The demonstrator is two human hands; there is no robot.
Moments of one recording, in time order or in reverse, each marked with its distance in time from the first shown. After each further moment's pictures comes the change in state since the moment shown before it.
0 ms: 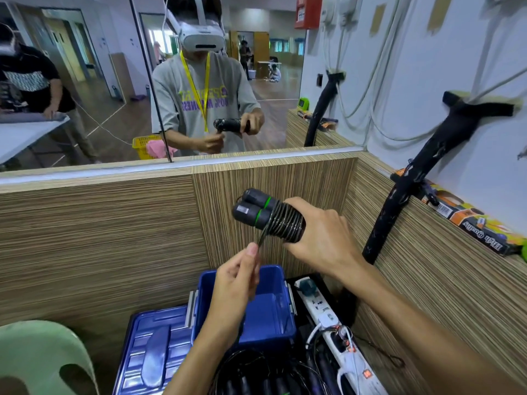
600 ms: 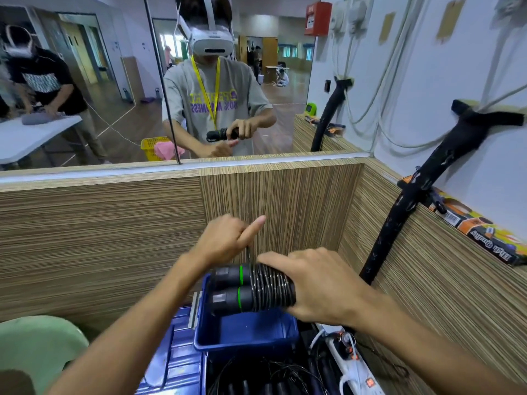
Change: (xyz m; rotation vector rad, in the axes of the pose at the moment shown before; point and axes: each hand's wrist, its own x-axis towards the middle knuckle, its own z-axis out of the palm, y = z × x) left_hand 0.101 0.020 -0.033 1.070 -0.184 0.305; right_hand -0.037 -0.020 -0.002 -0.242 -0.295 -0.435
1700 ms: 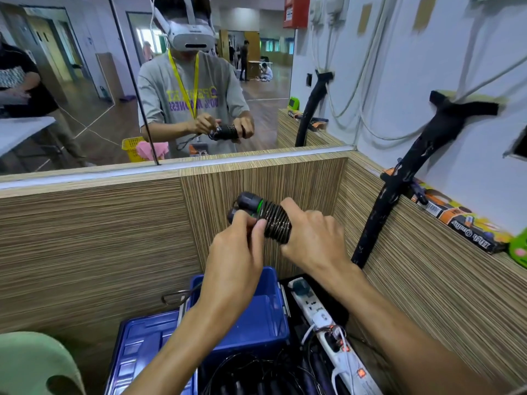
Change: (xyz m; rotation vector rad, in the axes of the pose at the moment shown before) left_hand -0.054 0.085 -0.004 -0.223 0.344 -0.053; right_hand 0.032 0.031 0.007 -0.138 0.253 0.540
